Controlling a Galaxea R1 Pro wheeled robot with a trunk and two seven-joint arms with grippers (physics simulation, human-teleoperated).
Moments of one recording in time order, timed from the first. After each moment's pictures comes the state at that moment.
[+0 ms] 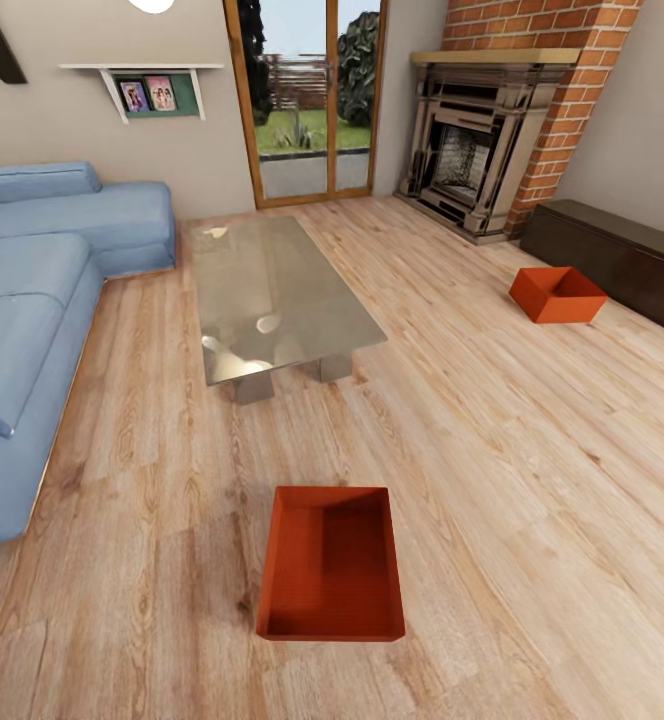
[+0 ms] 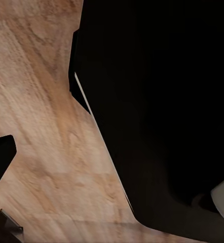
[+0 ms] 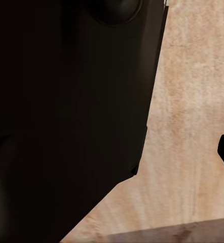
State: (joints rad) left arm 0.00 0.01 0.00 -0.10 0.27 -0.01 0.01; right arm -0.13 -0.02 0.05 0.02 0.04 -0.17 -0.01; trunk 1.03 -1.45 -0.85
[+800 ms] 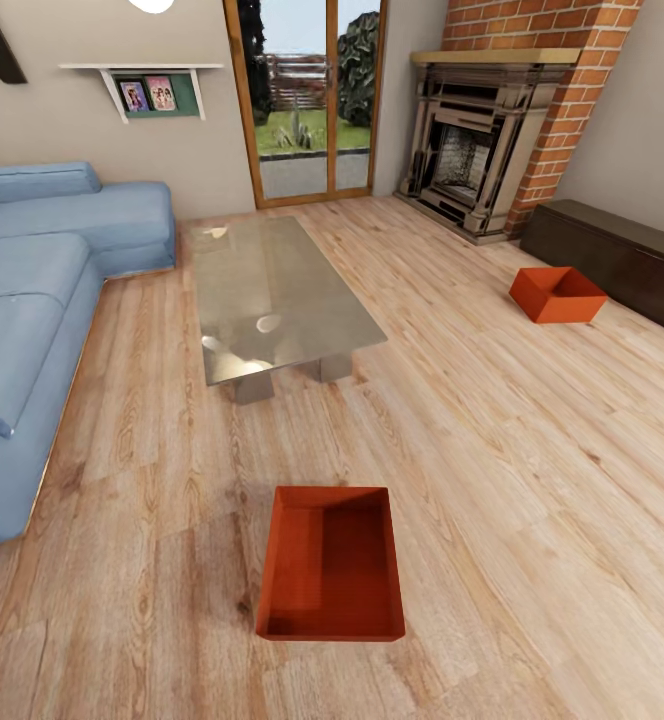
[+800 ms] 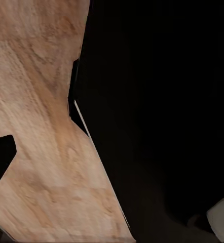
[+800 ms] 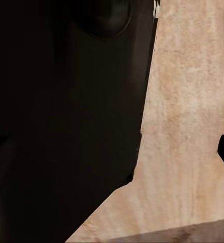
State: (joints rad) left arm 0.00 0.02 0.00 -0.15 0.27 -0.01 0.01; right arm -0.13 -0.02 0.04 0.00 0.03 -0.16 -0.02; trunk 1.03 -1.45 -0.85
